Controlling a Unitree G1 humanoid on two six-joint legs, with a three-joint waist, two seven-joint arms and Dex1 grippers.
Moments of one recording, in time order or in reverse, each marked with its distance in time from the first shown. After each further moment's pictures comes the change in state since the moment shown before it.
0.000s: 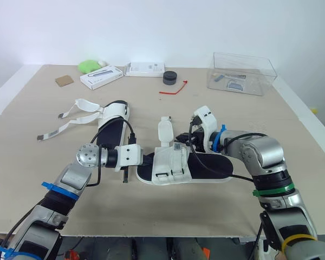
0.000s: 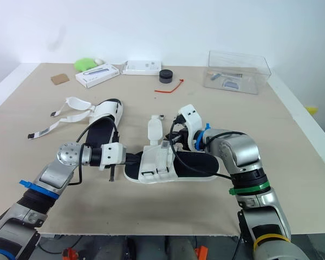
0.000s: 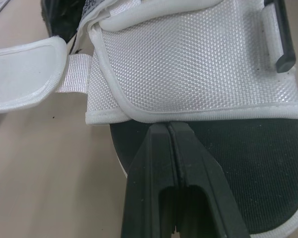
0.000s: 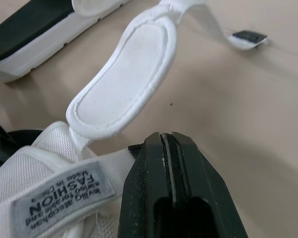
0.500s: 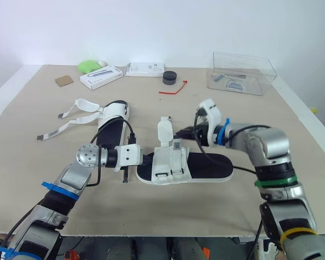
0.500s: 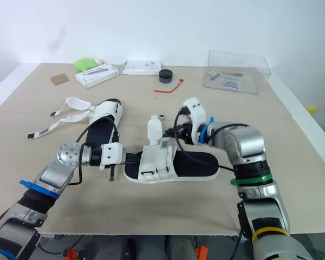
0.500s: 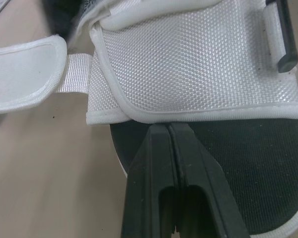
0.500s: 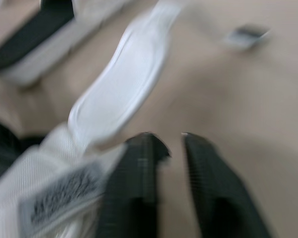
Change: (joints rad) left arm -0.001 0.000 0.001 0.010 0.000 -0.012 0.003; right arm -0.109 0.006 -0.085 0.111 0.013 0.023 0.045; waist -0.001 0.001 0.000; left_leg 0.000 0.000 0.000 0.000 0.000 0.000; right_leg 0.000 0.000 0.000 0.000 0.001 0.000
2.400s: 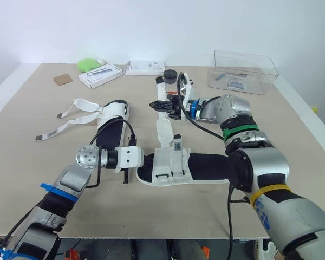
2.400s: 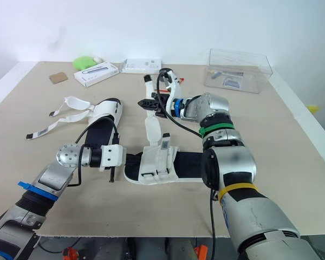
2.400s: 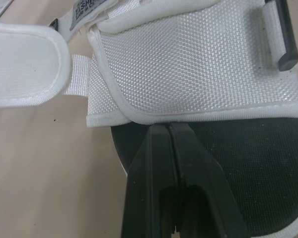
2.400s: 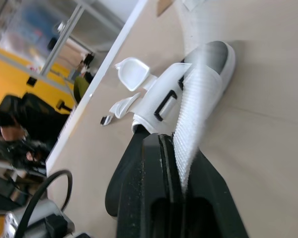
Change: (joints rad) left arm 0.015 0.012 -0.009 -0.044 0.007 0.000 0.019; right arm -0.491 0.277 -0.191 0.897 -0.061 -0.197 0.192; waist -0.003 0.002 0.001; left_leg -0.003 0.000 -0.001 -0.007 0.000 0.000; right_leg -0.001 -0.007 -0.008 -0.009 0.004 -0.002
